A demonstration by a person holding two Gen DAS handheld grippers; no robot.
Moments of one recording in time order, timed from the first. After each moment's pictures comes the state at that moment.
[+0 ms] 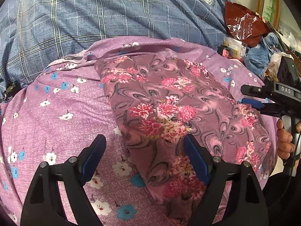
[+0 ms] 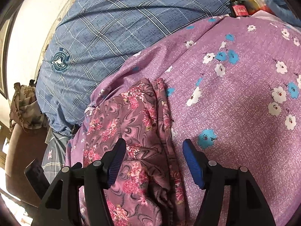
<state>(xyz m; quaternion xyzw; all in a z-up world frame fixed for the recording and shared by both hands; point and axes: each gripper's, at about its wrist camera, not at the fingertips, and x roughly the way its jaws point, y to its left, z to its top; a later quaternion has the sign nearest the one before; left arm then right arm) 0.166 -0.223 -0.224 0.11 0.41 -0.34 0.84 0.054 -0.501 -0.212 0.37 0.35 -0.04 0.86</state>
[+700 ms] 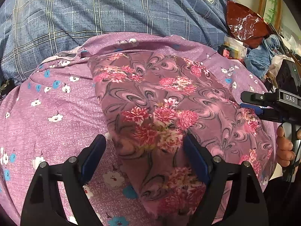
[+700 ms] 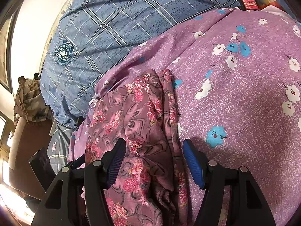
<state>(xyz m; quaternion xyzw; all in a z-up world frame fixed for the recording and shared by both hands) 0.174 -0.235 -0.232 0.10 0.42 -0.35 0.83 0.064 -0.496 -0.222 0.37 0.37 0.00 0.85</state>
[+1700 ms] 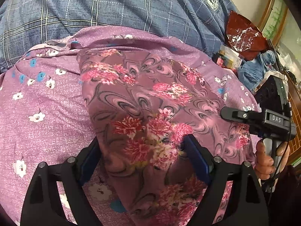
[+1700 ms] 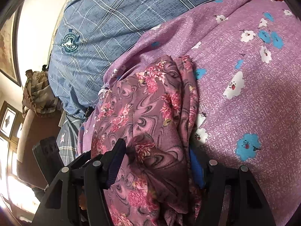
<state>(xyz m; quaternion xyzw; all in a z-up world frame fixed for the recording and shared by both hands) 0.196 -0.242 -0.239 0.03 0.45 -0.38 0.80 0.095 -0.487 -0.240 0.38 0.39 0.07 0.84</state>
